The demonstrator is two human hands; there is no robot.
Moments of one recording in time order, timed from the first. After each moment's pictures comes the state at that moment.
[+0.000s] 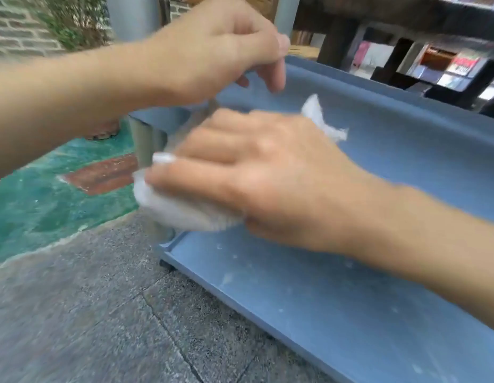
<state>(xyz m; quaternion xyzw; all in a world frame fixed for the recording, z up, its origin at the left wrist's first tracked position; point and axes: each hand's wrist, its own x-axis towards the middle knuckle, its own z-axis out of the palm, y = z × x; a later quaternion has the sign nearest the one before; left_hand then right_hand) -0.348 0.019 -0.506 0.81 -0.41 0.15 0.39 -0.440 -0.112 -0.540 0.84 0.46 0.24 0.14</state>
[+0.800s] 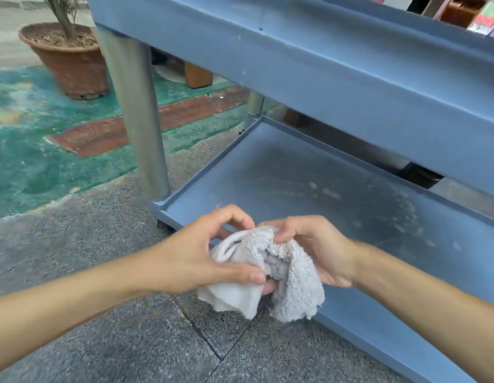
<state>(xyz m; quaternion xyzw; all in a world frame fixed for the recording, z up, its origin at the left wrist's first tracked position) -0.439 0.024 -0.751 0.73 -0.28 -0.23 0.58 -0.454 -0.194 -0.727 0.53 -0.02 -0.43 -0.73</state>
